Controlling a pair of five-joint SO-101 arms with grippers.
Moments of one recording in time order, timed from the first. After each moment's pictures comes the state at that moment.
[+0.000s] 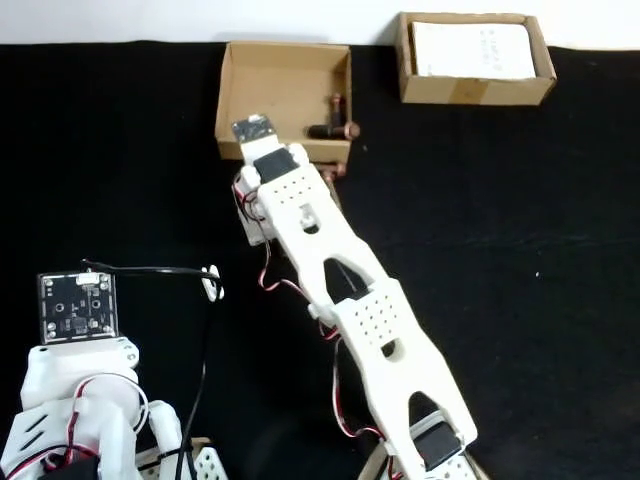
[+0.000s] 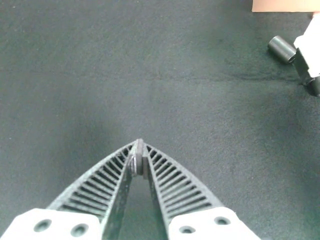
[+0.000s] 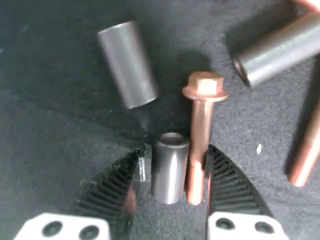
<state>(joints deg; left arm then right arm) -27.7 -92.7 46.7 97.2 -11.7 -38.9 61.0 -62.7 91.7 -5.7</state>
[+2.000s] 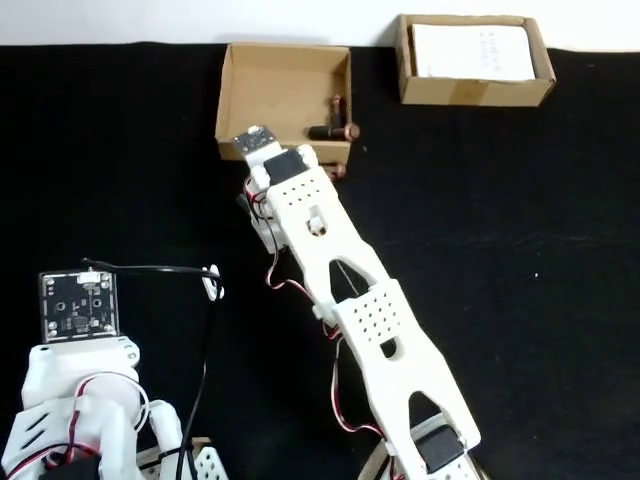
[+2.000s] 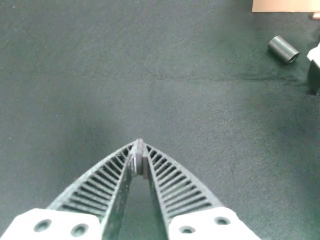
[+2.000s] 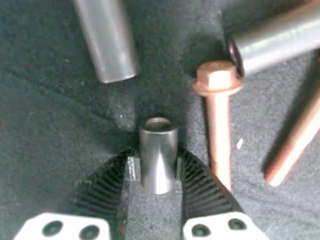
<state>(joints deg) -27.7 -92.7 46.7 97.2 -11.7 -37.5 69.6 -70.9 98.2 3.6</state>
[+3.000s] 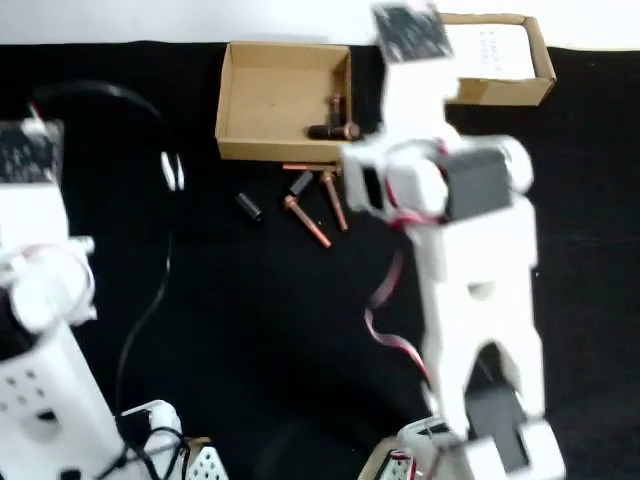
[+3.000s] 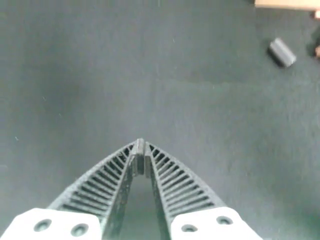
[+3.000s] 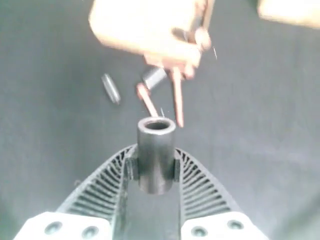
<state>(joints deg) -27.6 -42.5 7.1 100.4 -11.3 -24.3 -10.6 -28.3 100.7 -3.7</state>
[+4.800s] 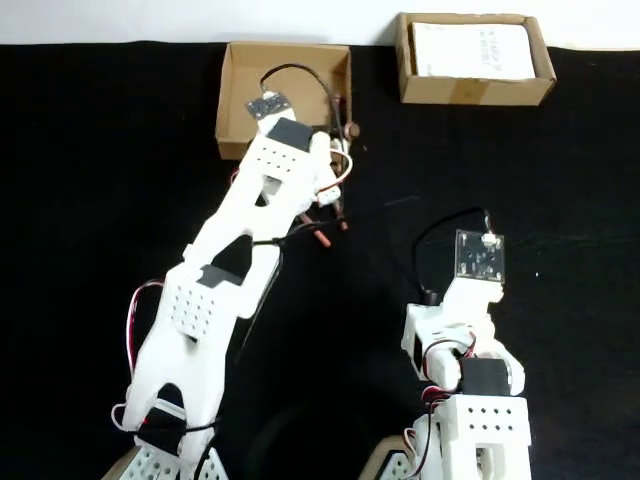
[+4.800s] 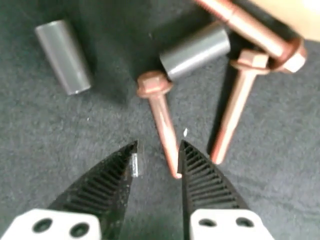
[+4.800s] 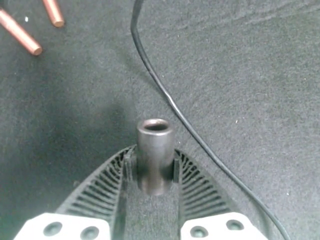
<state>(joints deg) 16.7 47.9 -44.8 88.9 55.1 -5.5 -71.4 78.9 55.8 -4.0</state>
